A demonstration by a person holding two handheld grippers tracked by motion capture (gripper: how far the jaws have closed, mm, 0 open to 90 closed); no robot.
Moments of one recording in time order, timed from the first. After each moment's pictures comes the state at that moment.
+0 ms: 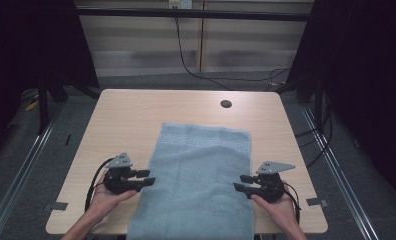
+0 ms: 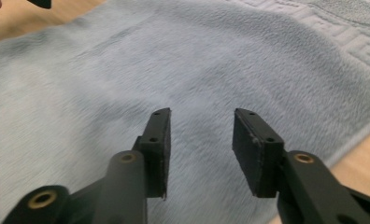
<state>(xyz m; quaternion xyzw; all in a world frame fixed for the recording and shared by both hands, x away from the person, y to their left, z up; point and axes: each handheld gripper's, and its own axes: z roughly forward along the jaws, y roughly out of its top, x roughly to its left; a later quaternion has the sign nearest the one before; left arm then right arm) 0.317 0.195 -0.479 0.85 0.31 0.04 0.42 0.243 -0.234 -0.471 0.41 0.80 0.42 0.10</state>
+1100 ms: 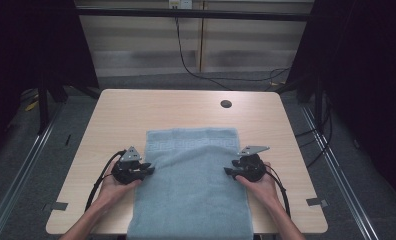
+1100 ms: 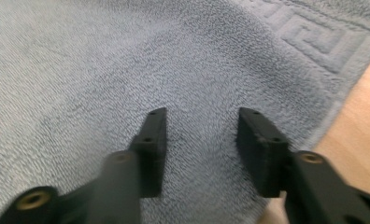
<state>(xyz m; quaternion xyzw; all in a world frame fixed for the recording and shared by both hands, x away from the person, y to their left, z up) 0.333 0.198 -0.503 0.87 0.30 0.09 0.39 0.305 -0.211 -0.501 0.42 0.83 0.35 0.15</state>
